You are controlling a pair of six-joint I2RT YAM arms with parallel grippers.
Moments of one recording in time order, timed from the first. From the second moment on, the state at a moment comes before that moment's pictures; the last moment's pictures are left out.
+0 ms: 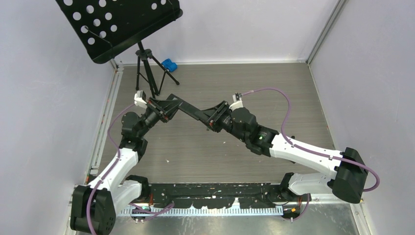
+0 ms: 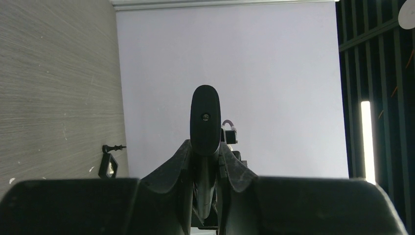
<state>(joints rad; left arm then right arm) -0.18 0.96 0.44 0.67 0.54 -1.62 0.97 1.22 0.87 0.18 0.18 1.42</state>
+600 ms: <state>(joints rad) -0.16 0.95 0.44 0.75 0.51 -1.62 0.97 1.26 0.85 0.34 0.17 1.43</state>
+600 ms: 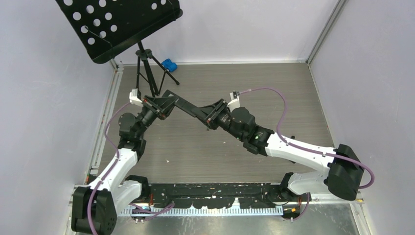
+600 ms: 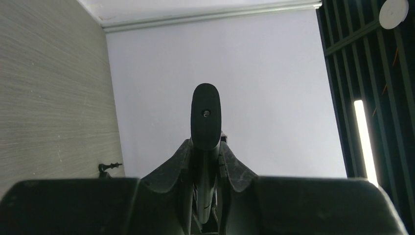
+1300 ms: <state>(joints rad) -0.15 0.94 0.46 0.73 0.43 -1.59 0.94 1.40 0.91 0.52 -0.01 1.28</state>
